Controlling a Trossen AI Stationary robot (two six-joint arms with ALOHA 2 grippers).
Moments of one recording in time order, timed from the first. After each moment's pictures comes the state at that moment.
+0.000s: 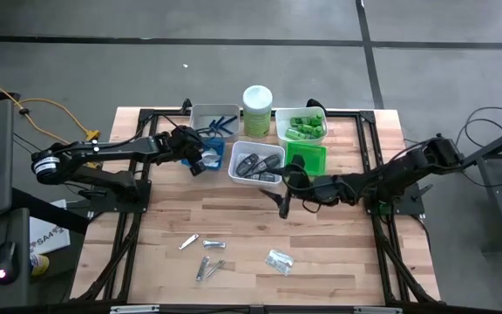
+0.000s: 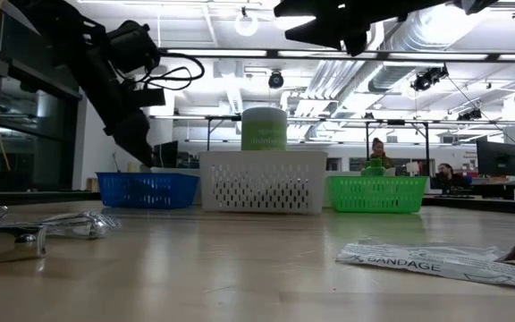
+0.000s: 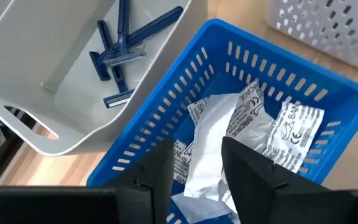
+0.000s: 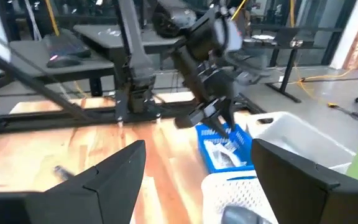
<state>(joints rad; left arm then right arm) 0.44 1.14 0.59 -0.30 -0.27 0.06 0.25 1.41 0.75 0.54 0.53 0.04</state>
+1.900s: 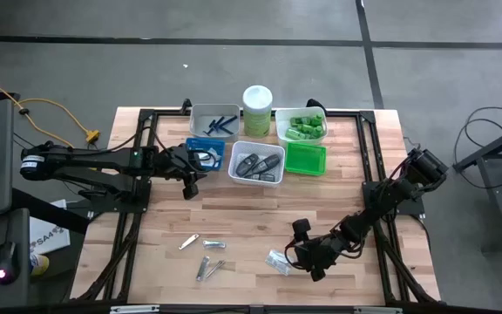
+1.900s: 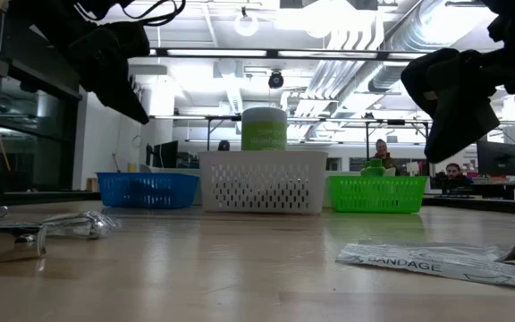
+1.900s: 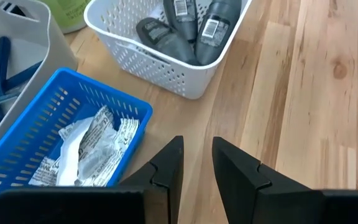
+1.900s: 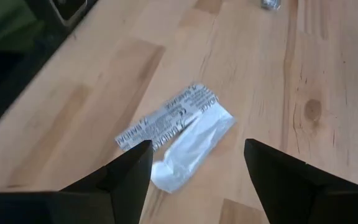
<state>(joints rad) 0.09 0.91 0.64 -0.47 -0.16 -0.18 0.68 1.65 0.75 0.13 0.31 0.20</state>
